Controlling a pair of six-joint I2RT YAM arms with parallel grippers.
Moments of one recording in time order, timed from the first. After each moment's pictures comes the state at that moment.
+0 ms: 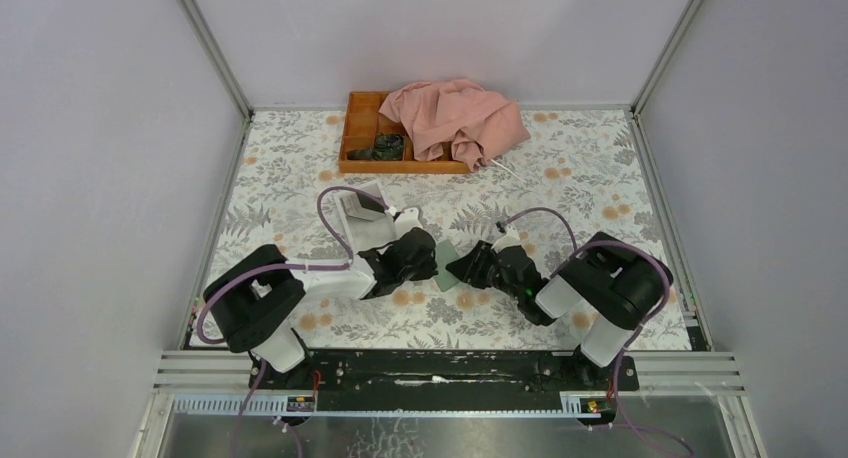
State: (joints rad) left arm -0.91 1.60 0.68 0.10 -0.25 -0.92; right arm 0.76 1.69 0.26 1.02 -0.04 0.96
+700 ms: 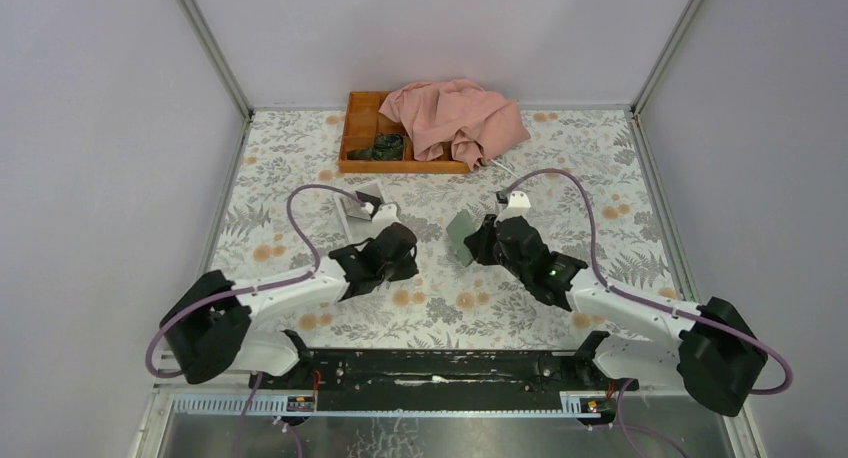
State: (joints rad) left arm -0.87 1.37 0.68 -0.20 -0.27 -0.92; right arm 0.80 1.15 0.55 0.11 0.21 0.66
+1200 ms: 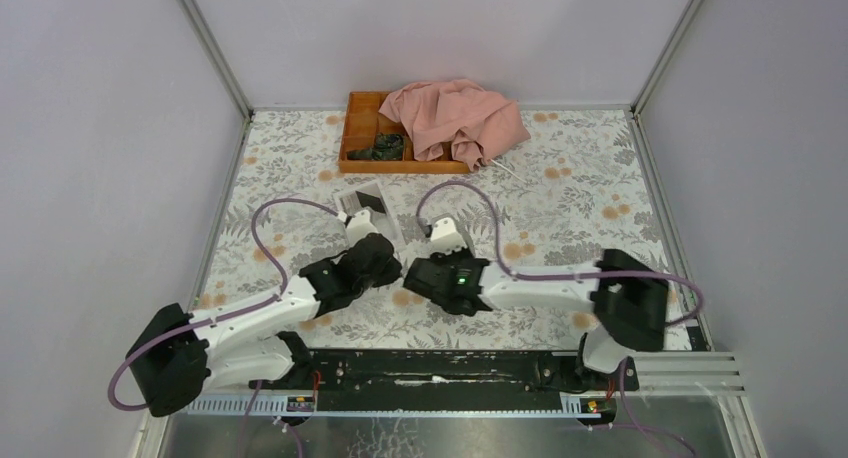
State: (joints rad) left arm -0.87 1.12 0.57 -0.25 -0.34 -0.98; right arm 1.21 1.56 0.98 -0.55 0.94 0.62
